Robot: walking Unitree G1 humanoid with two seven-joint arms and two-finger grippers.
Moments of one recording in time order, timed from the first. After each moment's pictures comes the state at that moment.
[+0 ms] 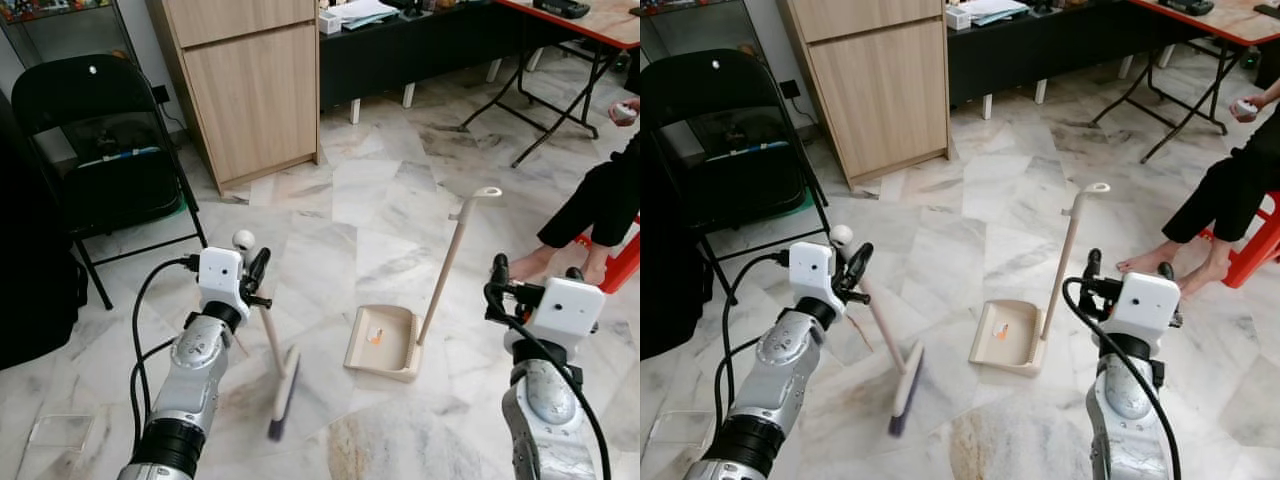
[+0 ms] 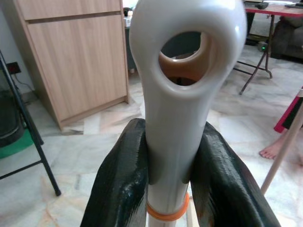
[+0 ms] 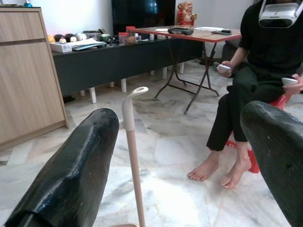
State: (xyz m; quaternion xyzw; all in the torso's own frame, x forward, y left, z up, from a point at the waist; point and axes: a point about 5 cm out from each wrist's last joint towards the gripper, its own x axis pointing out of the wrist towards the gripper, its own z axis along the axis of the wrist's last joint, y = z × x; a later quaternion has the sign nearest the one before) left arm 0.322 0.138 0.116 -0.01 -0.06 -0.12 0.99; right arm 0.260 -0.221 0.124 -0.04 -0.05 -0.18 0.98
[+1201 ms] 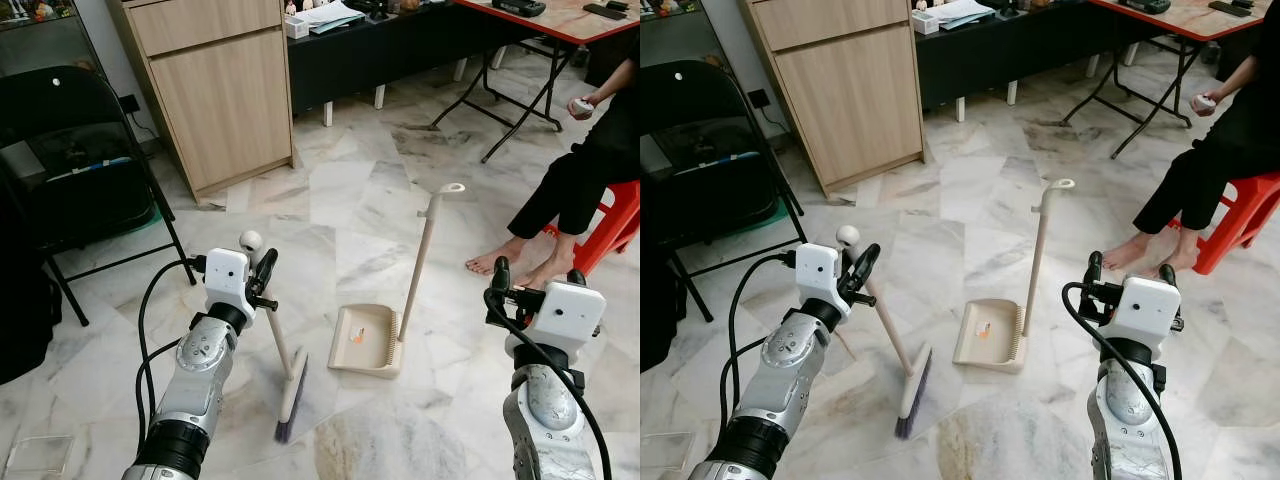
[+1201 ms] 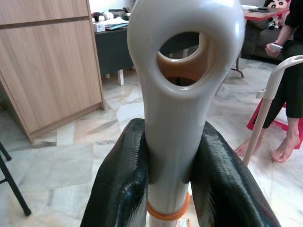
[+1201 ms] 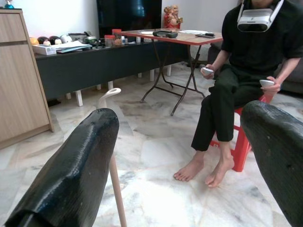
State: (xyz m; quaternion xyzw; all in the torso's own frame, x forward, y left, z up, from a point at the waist) left arm 0.321 0.133 0.116 0.00 -0.07 -0.13 0.99; right arm 0.257 -0.218 0.121 -0.04 -0.06 -0.17 0.98
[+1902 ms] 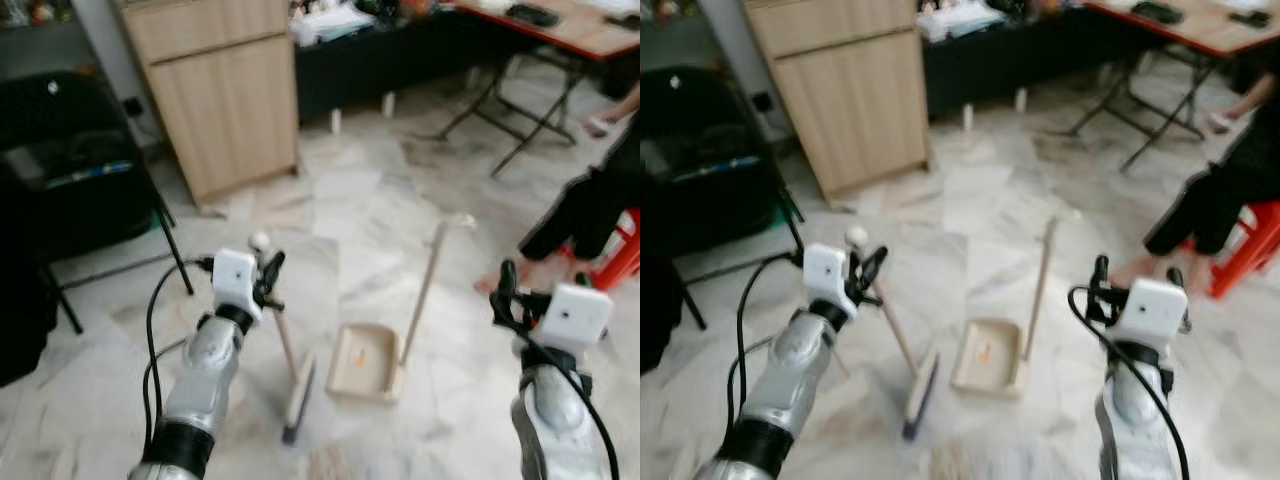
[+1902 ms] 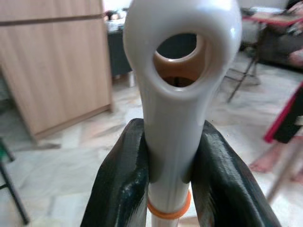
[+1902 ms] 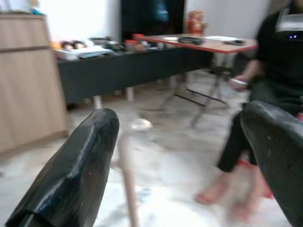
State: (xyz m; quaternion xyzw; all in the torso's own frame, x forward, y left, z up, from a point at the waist) left arm 0.318 0.139 0.110 0.00 -0.06 -0.13 0.99; right arm 0.261 -0.203 0.121 -0.03 -0.06 -0.15 0.99
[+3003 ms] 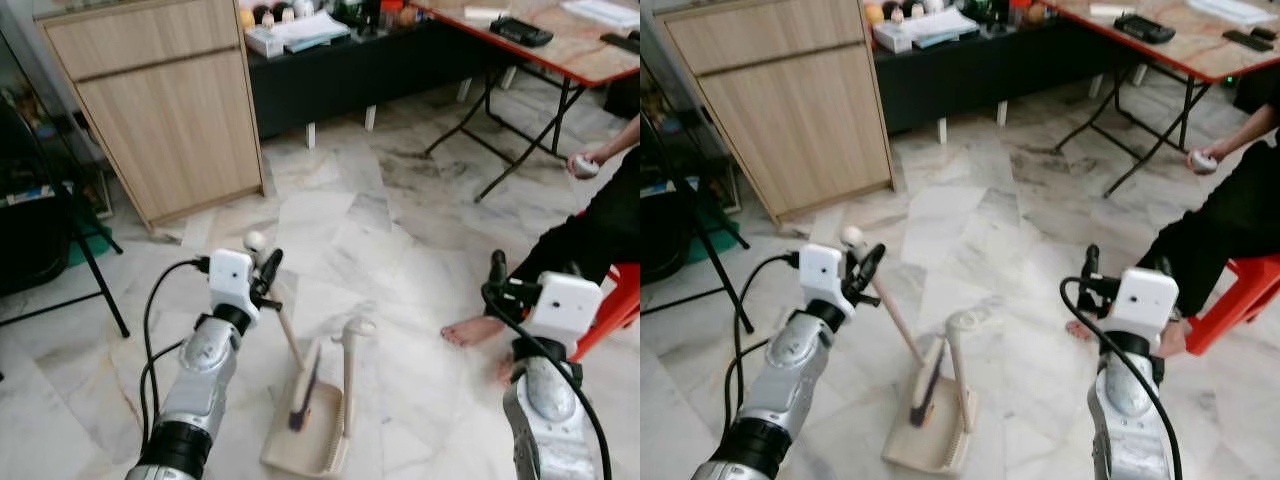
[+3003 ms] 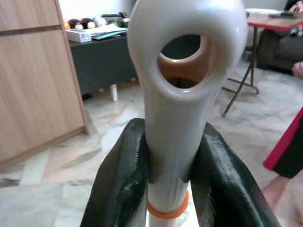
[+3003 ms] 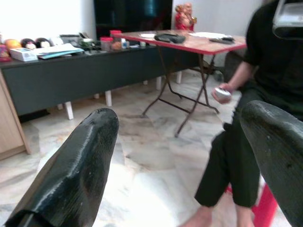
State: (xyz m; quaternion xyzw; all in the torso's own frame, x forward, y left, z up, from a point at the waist) left arm 0.321 0.134 0.116 0.00 -0.08 -0.13 0.99; right arm 0.261 -0.221 0.121 -0.05 -0.06 -0.17 0.98
